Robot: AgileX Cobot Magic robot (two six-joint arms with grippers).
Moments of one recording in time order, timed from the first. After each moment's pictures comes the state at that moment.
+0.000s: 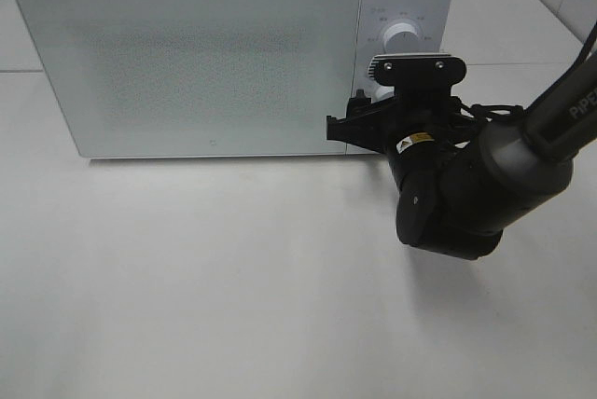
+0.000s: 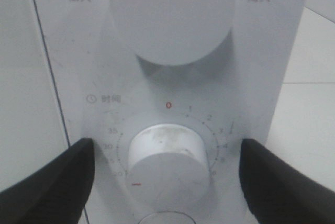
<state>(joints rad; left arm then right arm) 0.04 0.00 -0.52 -0.17 1.09 0.12 0.63 2.09 -0.80 0.75 -1.21 -0.27</state>
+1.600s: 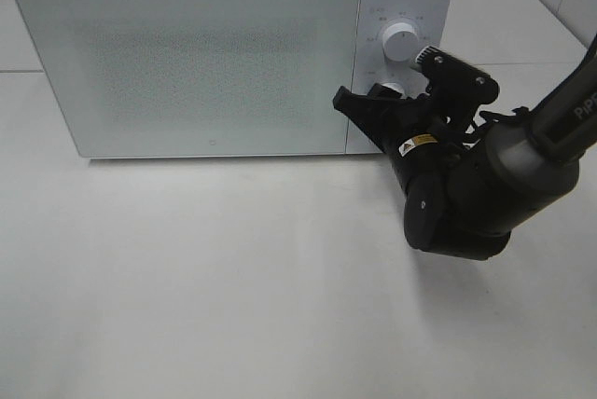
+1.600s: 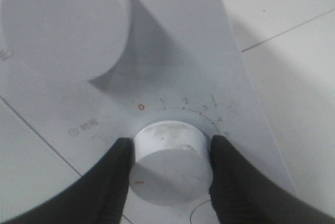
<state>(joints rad) 0.04 0.00 -0.52 -0.17 1.09 0.12 0.62 2.10 -0.79 0.67 -1.21 0.28</state>
